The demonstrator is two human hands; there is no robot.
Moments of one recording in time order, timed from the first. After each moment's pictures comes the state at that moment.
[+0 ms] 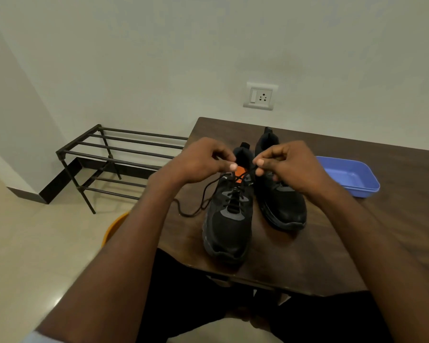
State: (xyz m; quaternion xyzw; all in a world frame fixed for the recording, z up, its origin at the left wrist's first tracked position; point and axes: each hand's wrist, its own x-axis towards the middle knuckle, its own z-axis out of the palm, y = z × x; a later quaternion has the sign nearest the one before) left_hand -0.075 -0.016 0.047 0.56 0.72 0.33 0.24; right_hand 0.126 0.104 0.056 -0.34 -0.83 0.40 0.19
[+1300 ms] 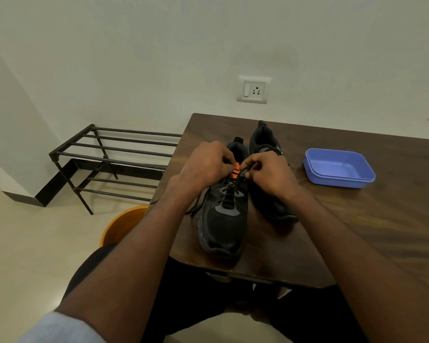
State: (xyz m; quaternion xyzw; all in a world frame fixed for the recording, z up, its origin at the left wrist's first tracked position) left_hand -0.052 0.018 0.015 0.57 0.78 0.26 0.10; right_hand 0.100 0.117 0.003 -0.38 -0.87 0.29 0.14
